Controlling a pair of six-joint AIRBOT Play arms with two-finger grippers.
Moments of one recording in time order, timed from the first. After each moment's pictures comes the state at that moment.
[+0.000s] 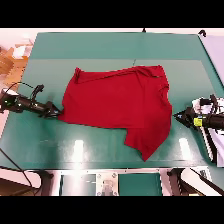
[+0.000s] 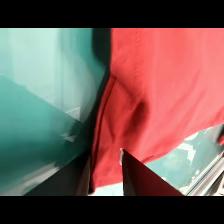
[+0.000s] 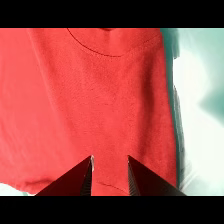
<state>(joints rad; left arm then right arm) 0.37 -1.68 1.03 0.85 -1.30 -0.93 -0.68 -1.07 0.59 -0.77 1.17 1.14</state>
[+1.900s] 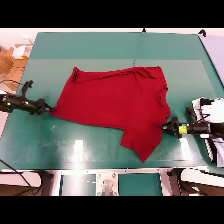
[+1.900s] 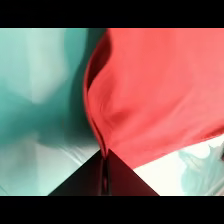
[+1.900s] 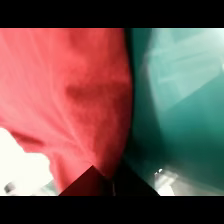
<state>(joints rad) 0.44 -1.53 1.04 0.83 -1.30 -0.91 -0.63 -1.35 0.55 -0.69 1.21 1.00</state>
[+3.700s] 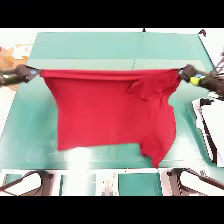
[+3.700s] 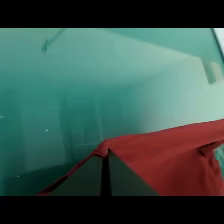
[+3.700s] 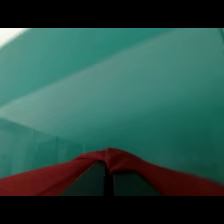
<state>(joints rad) 0.41 -1.27 1.08 0.41 -1.07 -0.81 -0.31 -1.25 0.98 -0.47 0.67 0.99</state>
